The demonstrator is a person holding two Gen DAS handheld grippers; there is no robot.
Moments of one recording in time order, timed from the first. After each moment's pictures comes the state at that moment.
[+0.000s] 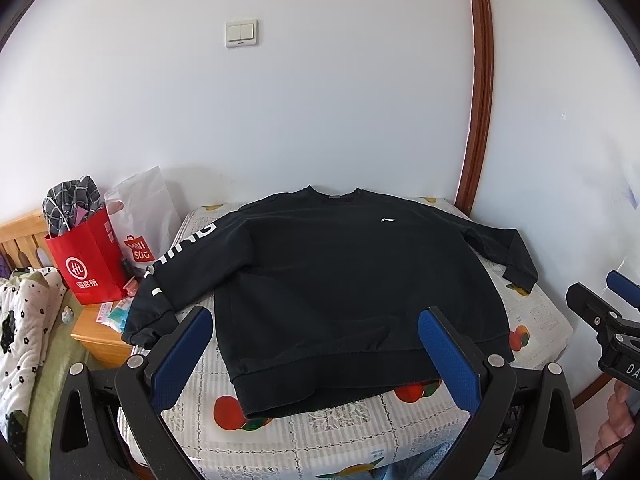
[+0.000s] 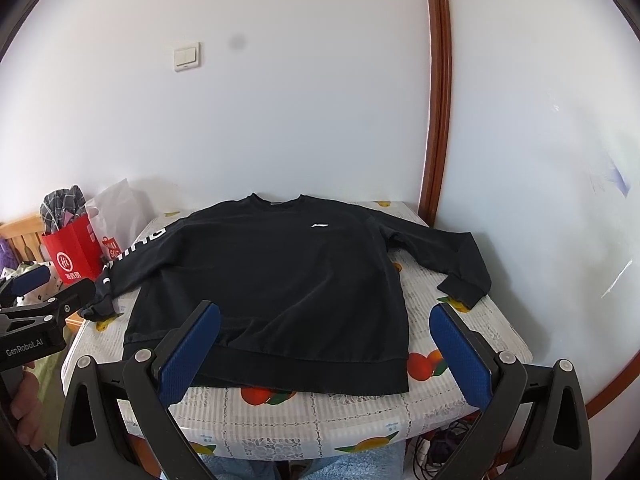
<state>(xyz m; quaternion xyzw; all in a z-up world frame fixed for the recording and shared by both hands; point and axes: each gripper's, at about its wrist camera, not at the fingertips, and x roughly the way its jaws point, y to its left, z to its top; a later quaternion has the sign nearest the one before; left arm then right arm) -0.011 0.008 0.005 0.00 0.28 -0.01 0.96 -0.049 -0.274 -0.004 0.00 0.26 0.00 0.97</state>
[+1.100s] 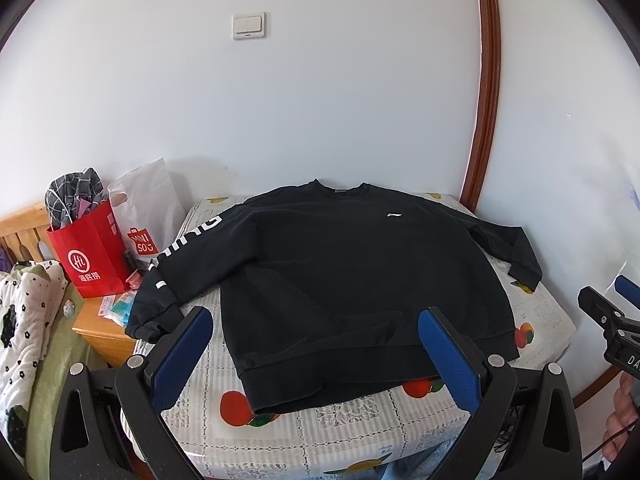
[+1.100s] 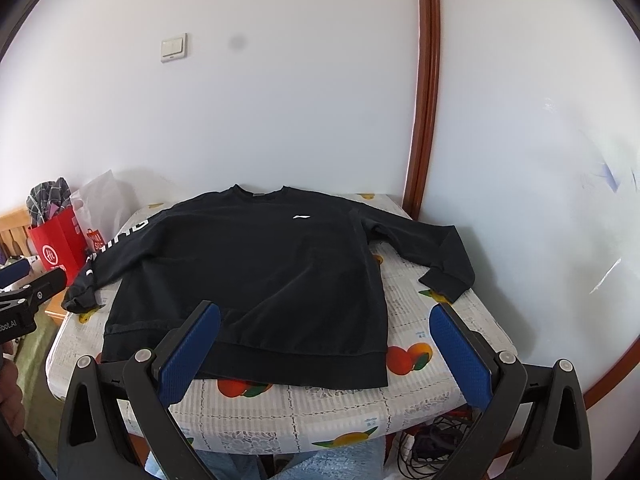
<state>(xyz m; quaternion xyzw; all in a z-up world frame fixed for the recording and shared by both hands) -0.009 0.019 0.002 0.00 0.29 -0.01 0.96 -0.047 -0.288 -0.012 -0.01 0.27 -0.02 0.96</state>
